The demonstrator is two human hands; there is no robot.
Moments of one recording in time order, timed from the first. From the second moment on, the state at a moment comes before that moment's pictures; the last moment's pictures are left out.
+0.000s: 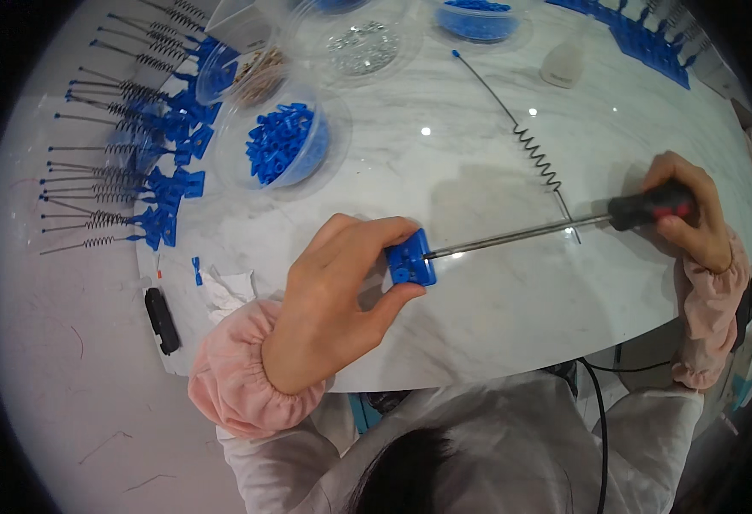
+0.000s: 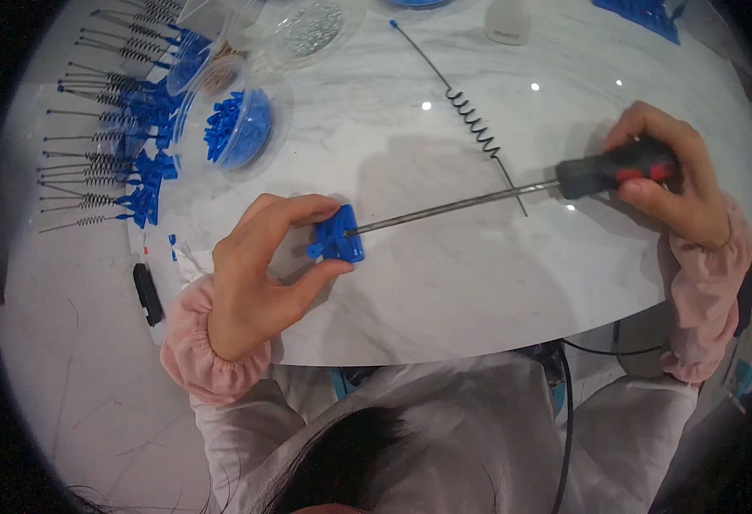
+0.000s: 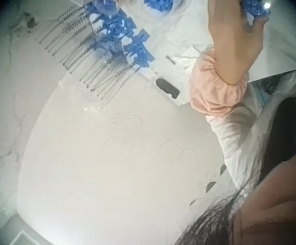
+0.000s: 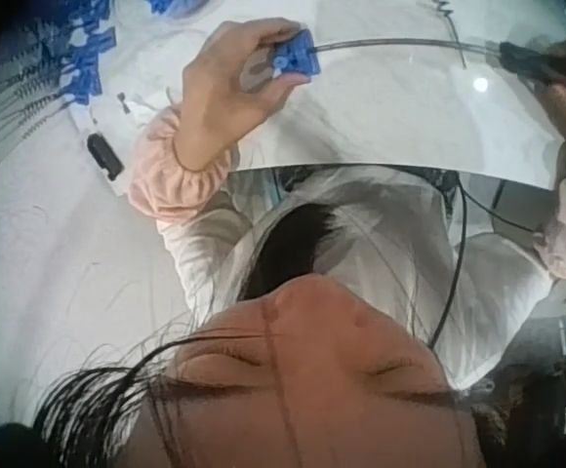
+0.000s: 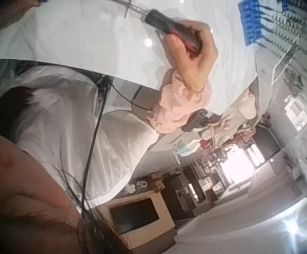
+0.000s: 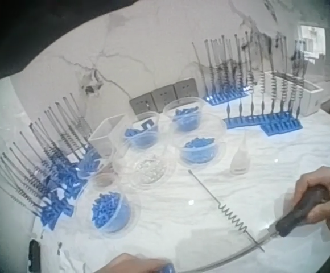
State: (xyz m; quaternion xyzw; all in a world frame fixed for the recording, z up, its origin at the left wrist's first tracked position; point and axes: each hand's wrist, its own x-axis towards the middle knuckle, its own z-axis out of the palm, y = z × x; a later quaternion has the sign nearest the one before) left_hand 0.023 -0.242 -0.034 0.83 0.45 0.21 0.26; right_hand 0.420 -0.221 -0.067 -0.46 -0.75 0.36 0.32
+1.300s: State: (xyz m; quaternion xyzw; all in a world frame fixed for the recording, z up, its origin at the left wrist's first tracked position) left_hand 0.025 -0.242 -0.037 0.82 0.45 0.22 0.27; right_hand 0.416 -0.223 -0.044 -0.50 -0.64 0.53 0.25
